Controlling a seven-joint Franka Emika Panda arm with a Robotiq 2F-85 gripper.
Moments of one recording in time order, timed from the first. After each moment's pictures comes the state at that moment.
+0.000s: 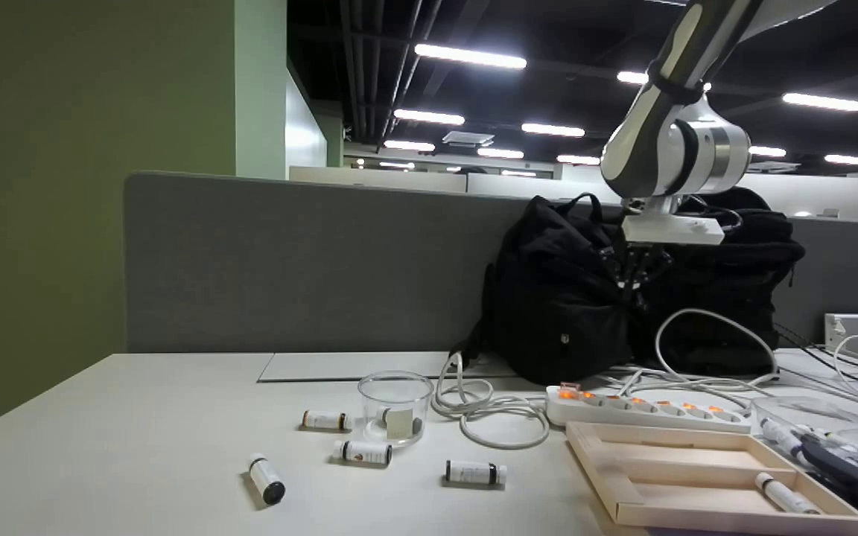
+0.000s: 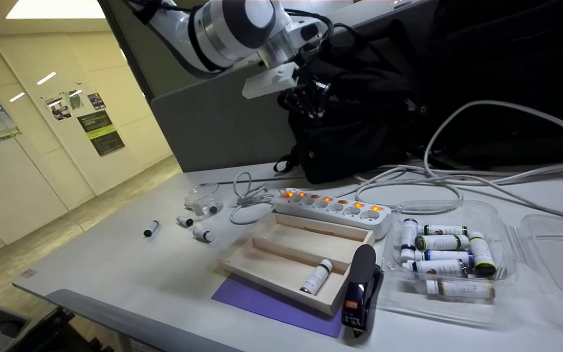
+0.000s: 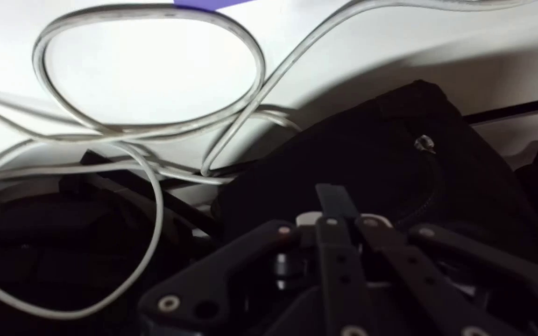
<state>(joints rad) -0.03 0.47 -0.14 -2.00 0.00 2.85 0.16</state>
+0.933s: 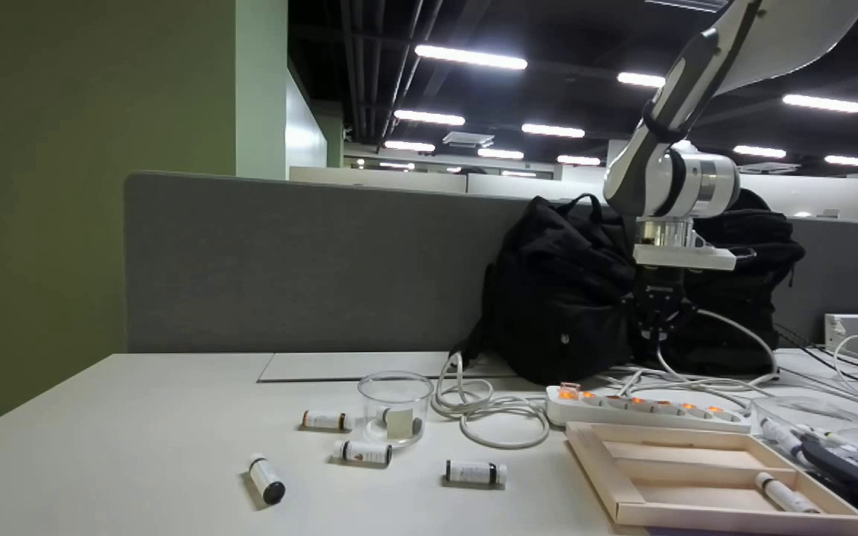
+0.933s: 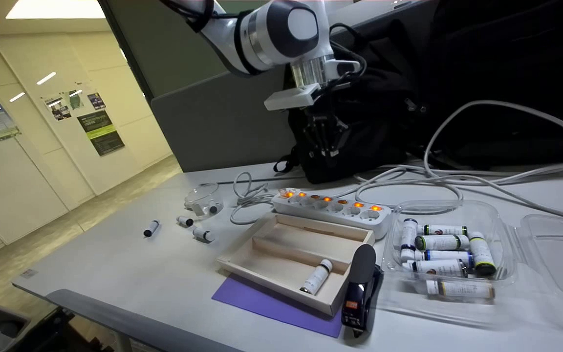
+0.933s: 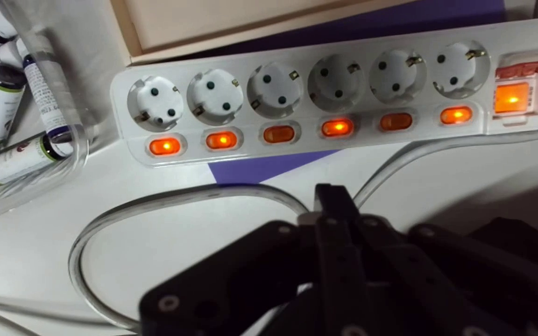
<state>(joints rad) -0.13 0.67 -0.11 -1.75 0.12 2.36 0.16</state>
